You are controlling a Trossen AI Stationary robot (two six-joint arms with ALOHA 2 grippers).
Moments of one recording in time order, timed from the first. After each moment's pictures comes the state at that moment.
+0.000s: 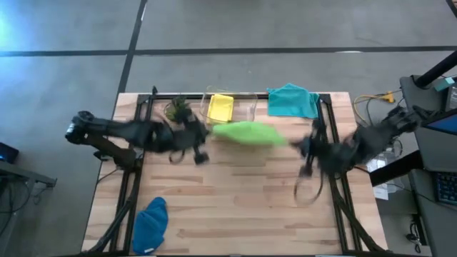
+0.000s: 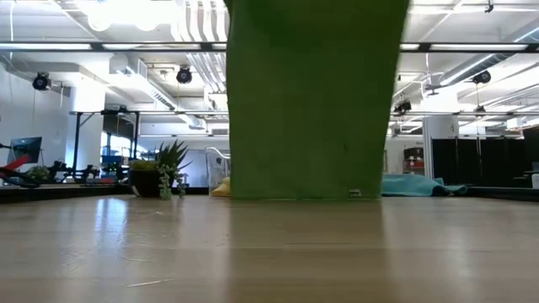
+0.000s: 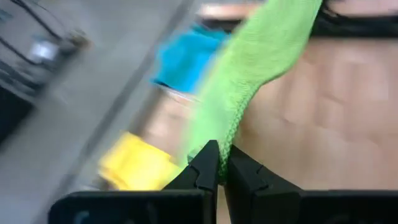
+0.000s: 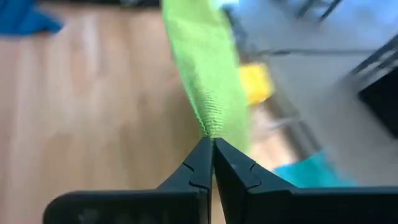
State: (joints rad) left arm -0.22 1.36 1.51 -0.85 -0.64 -0.22; right arm 0.57 1.13 1.32 -1.15 0.80 0.49
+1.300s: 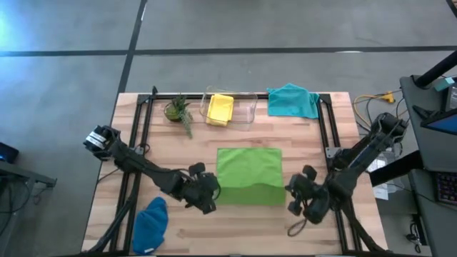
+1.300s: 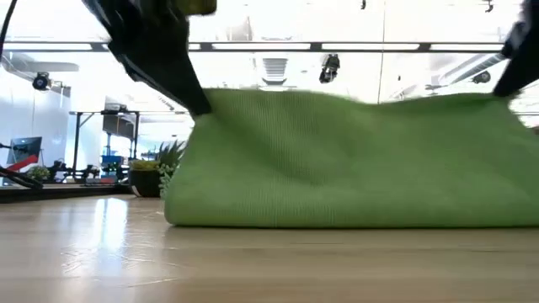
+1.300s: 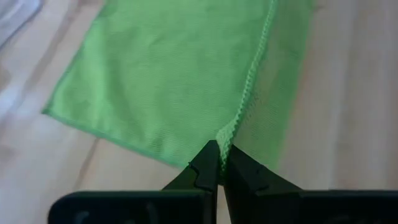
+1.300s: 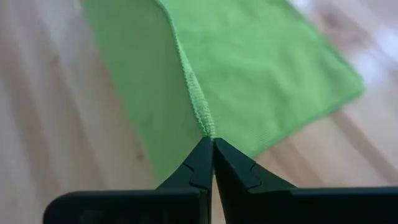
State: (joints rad) left arm -0.48 1.63 1.12 -0.49 -0.48 -0.66; right arm 0.82 1.37 0.89 -0.83 0.63 1.25
